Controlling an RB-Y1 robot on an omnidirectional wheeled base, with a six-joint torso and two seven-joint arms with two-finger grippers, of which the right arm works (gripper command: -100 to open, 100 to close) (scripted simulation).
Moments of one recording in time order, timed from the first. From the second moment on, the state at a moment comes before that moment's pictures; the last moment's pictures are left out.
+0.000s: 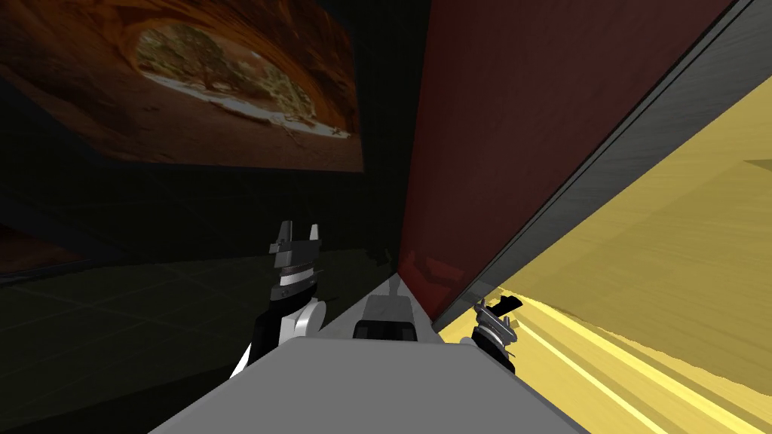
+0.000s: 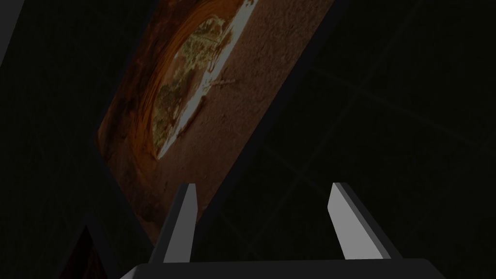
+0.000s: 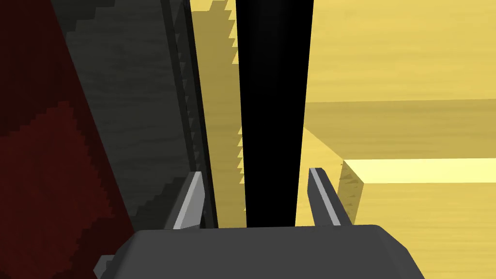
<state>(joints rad) 0.22 -0.16 -0.23 -0.93 -0.91 -0.88 -1.14</state>
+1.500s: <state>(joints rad) 0.26 -0.27 -0.15 -0.88 -0.87 -0.89 -1.30</state>
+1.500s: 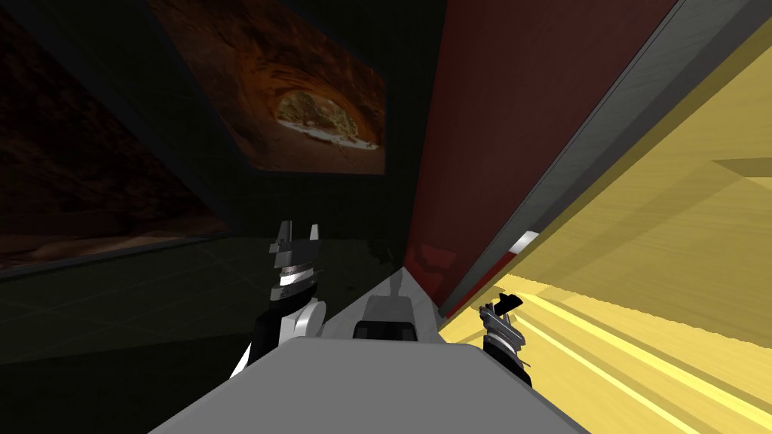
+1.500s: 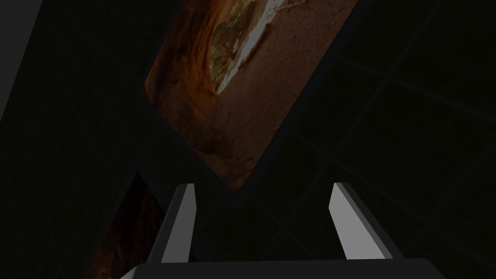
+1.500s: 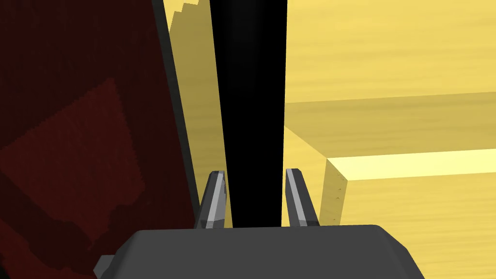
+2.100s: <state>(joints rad) 0.27 -0.34 -0.07 -0.85 -0.83 -0.90 -1.41</state>
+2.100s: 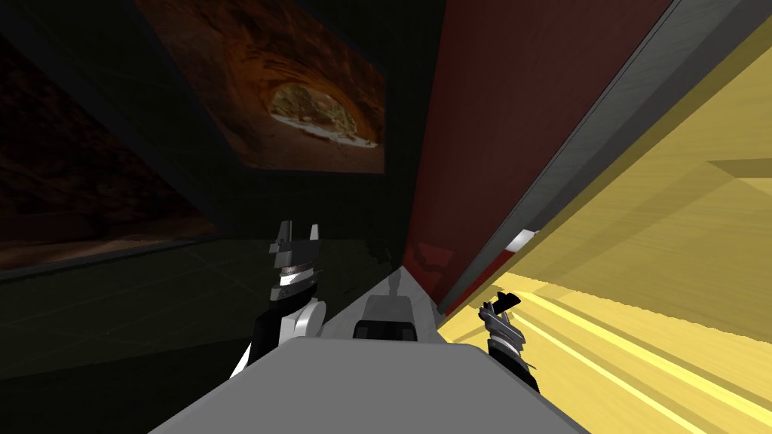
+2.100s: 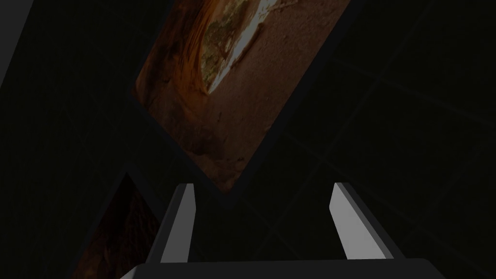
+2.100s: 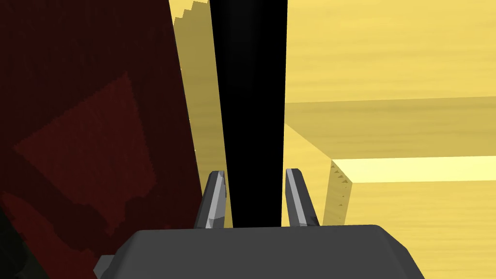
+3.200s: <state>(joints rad) 0.30 -0.37 0.04 -0.89 -0.76 -0.91 -1.48</state>
